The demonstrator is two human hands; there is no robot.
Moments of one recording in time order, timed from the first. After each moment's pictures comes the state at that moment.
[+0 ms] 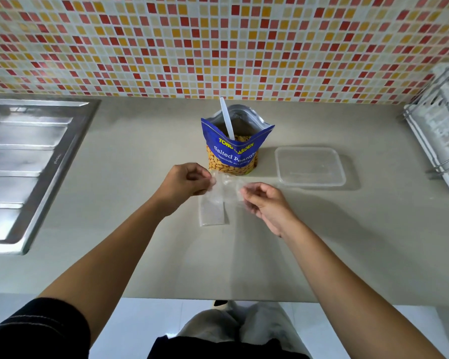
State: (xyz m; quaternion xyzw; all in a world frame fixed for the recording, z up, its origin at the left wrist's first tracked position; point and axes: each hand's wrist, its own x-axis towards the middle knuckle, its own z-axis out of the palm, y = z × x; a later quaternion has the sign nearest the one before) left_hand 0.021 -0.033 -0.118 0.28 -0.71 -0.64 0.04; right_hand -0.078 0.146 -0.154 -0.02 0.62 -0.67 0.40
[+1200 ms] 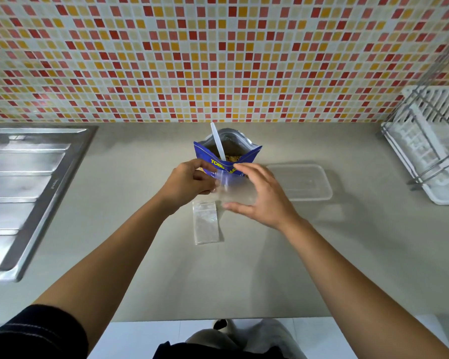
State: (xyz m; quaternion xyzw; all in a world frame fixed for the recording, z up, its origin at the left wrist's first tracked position) left_hand -0.007 -0.025 -0.075 0.25 -0.77 -0.59 0.05; right_hand -0.103 0.150 -0.108 -0.46 0.79 -0.40 0.03
